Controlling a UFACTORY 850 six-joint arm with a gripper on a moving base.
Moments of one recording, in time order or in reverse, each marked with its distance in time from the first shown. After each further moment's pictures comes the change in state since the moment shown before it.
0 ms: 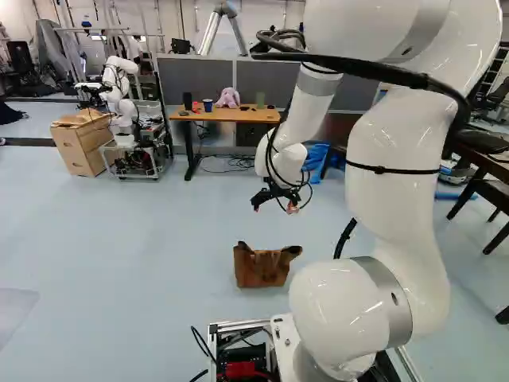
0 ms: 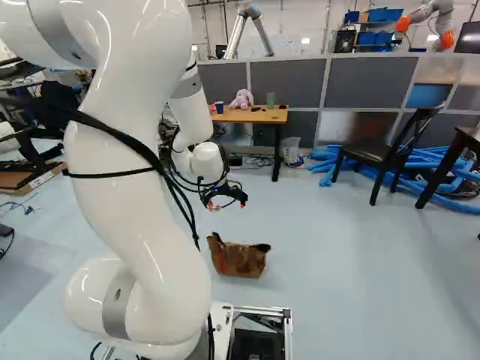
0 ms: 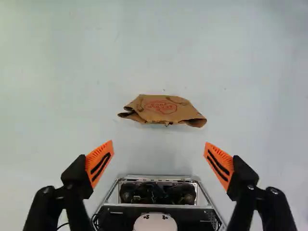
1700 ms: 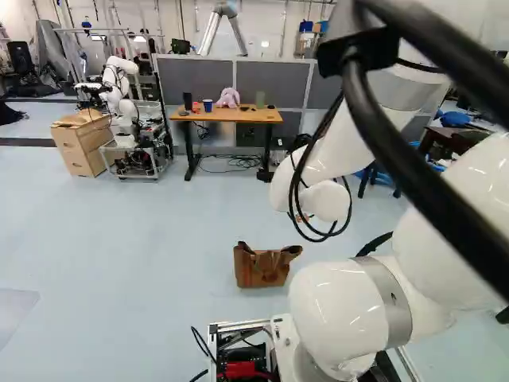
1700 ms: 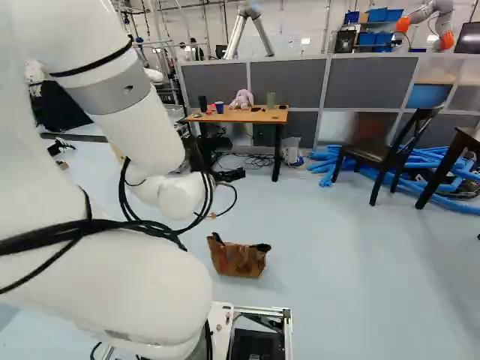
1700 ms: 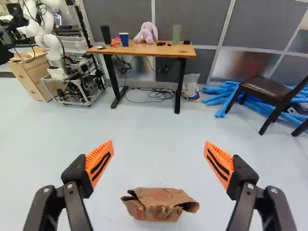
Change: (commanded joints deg) arm -0.6 31.6 28.5 0.0 46.4 0.0
